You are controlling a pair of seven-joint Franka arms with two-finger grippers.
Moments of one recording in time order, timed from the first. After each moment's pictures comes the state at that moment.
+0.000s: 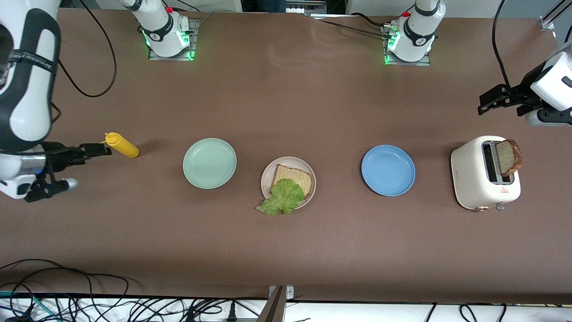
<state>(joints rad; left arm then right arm) 0.04 0.02 -0.06 -1.59 -0.01 1.53 -0.02 0.31 0.58 -0.62 -1.28 0.40 1.38 -0.64</state>
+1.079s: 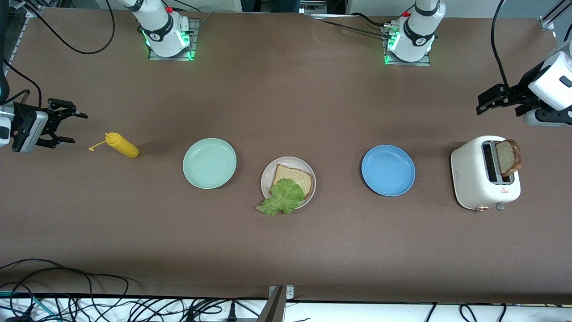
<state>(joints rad) 0.04 0.02 -0.07 -1.59 -0.01 1.53 -0.02 0.31 0.29 -0.76 -1.93 0.54 1.73 -1.64</state>
